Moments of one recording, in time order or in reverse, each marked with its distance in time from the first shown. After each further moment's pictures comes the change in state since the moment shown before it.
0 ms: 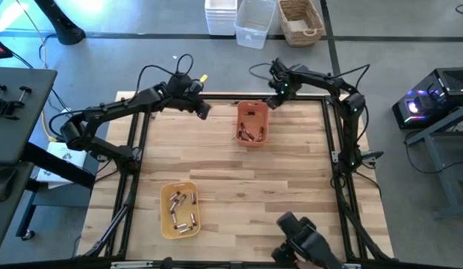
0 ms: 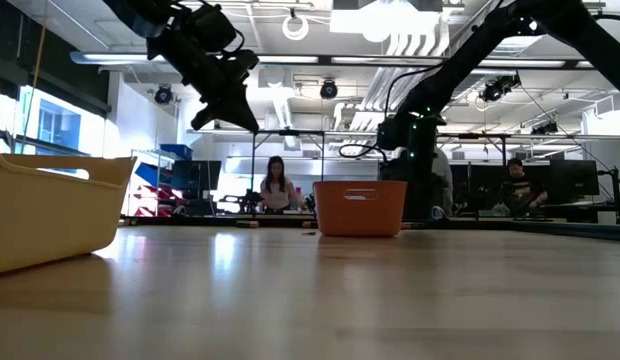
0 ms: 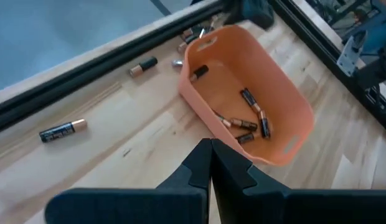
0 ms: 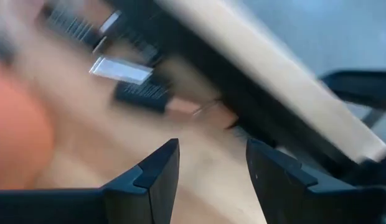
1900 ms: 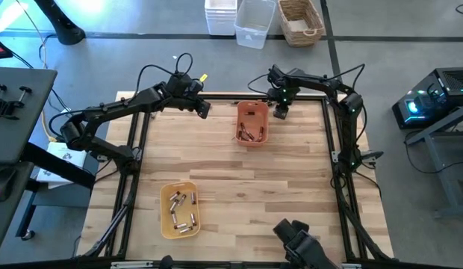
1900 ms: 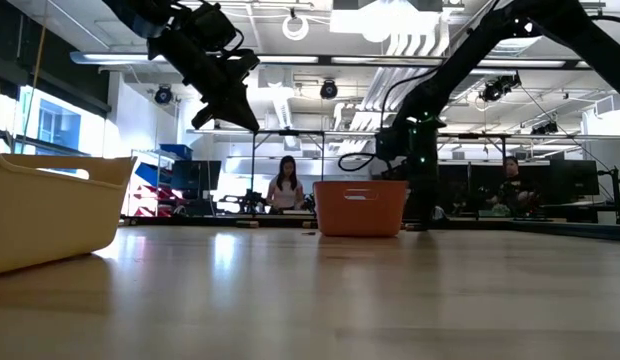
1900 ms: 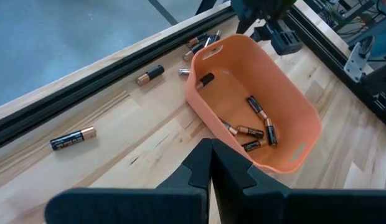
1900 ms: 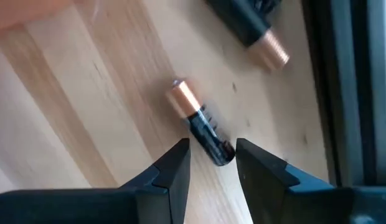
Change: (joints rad) left arm 0.005 0.000 0.000 0.019 -0.031 0.011; right arm 0.043 0.014 -0.037 -0.084 0.034 -0.467
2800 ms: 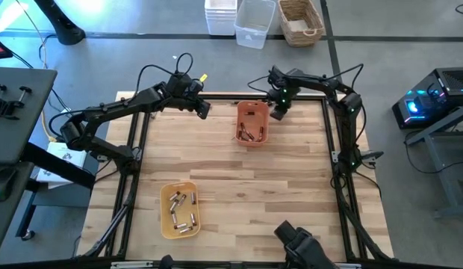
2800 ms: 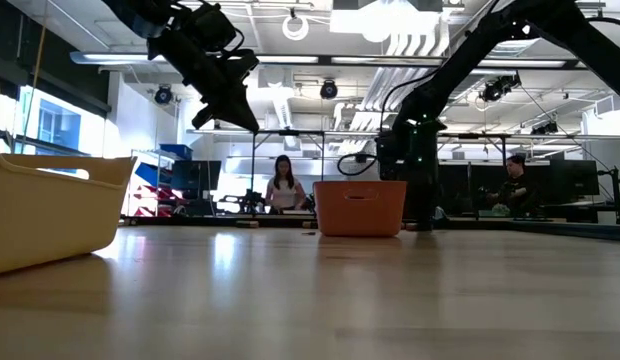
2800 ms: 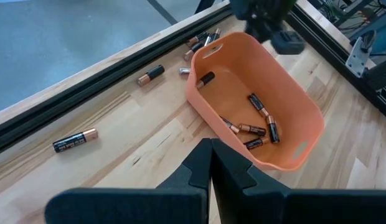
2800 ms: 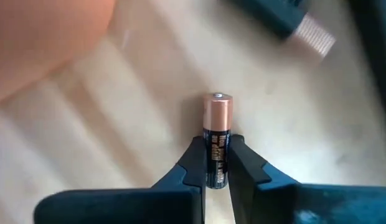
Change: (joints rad) left arm 0.001 0.000 0.000 -0.003 0.000 0.026; right arm 0.006 0.017 0.000 -0.066 -0.123 0.188
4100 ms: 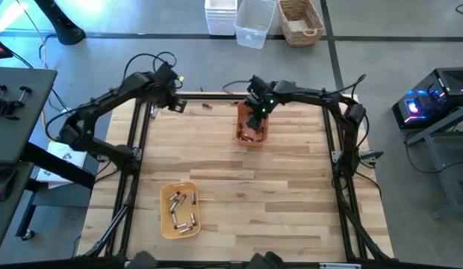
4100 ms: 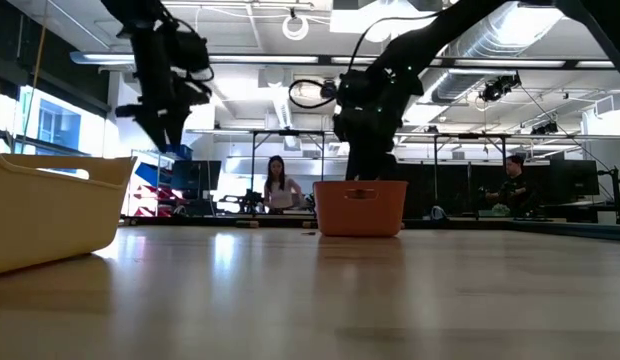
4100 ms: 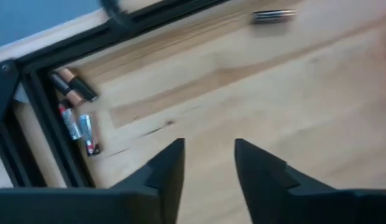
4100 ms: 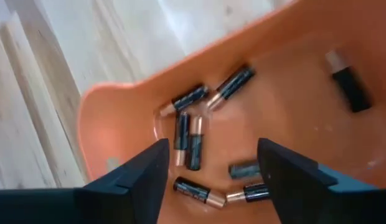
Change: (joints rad) left arm 0.239 -0.006 0.124 -0.670 -0.236 0.004; right arm 0.300 -0.153 0.017 0.214 -0.215 0.357
